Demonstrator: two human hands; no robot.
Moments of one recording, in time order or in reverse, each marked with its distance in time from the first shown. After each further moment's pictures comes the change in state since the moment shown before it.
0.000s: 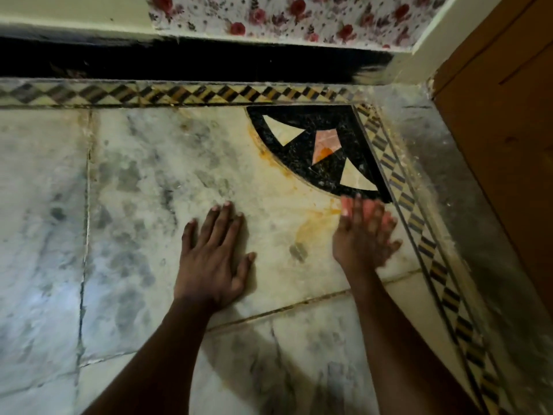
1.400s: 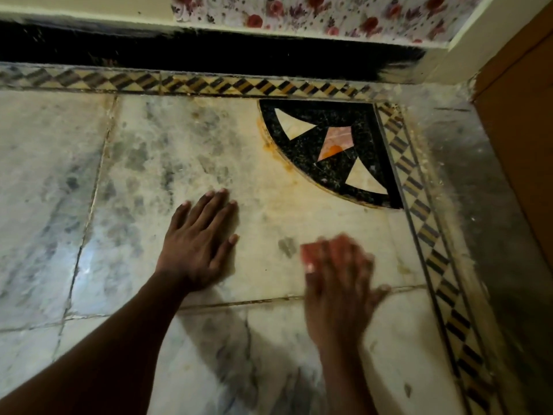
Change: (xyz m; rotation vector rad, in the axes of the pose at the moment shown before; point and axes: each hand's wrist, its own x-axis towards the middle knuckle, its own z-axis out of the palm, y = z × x) left_hand -0.001 0.001 -0.002 0.055 -0.012 -0.021; right_hand -0.088 0.058 0.003 -0.048 -0.052 -0.341
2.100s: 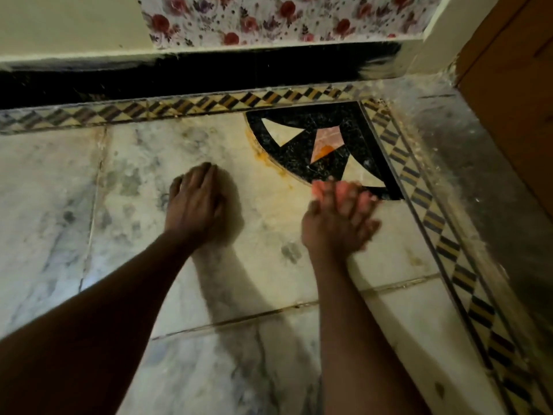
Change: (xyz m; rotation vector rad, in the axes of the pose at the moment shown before) left_hand 0.091 -0.019 -0.027 -0.063 0.032 -0.097; right_hand 0.118 -0.066 0.009 0.137 0.085 0.209
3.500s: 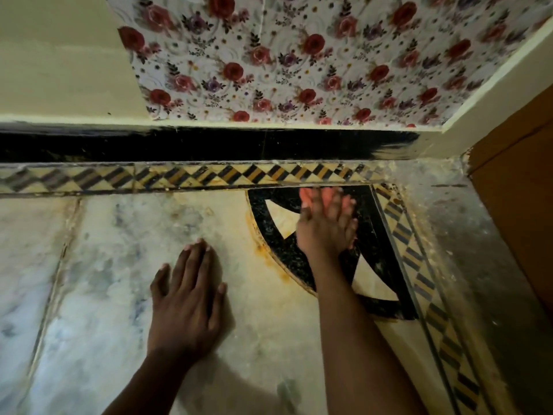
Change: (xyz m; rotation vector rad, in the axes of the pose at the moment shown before) left_hand 0.034 -0.002 0.027 -0.019 0.042 -0.091; right_hand 0.188 -0.123 0.006 -0.057 -0.113 -0.170
